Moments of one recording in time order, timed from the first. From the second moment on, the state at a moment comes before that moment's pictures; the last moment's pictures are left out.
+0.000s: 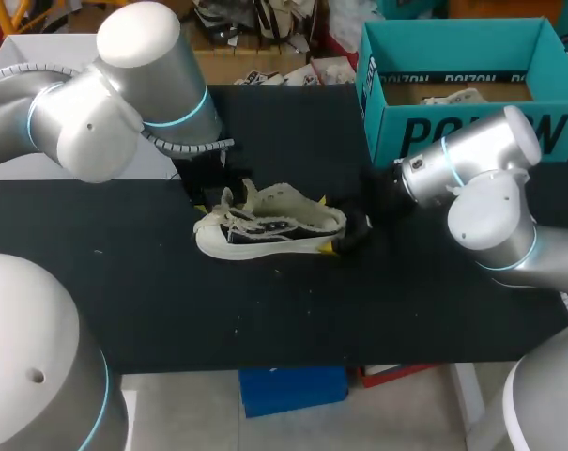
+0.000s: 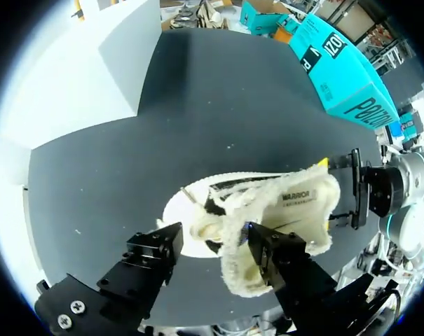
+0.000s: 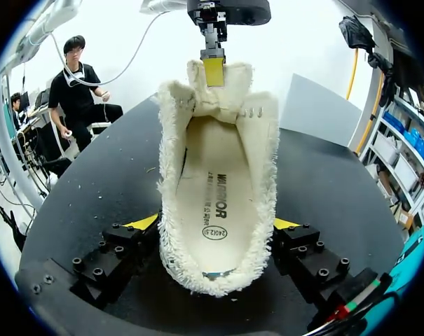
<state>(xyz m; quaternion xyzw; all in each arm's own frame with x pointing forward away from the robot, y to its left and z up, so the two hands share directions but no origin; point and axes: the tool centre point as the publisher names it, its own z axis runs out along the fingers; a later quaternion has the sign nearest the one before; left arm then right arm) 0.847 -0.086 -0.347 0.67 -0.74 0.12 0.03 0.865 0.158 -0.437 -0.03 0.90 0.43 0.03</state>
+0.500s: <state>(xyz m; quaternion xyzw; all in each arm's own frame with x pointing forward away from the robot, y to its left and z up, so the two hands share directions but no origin) 0.849 -0.107 -0.287 0.48 -0.85 0.16 0.12 0.865 0.158 -0.437 -0.03 0.90 0.43 0.03</state>
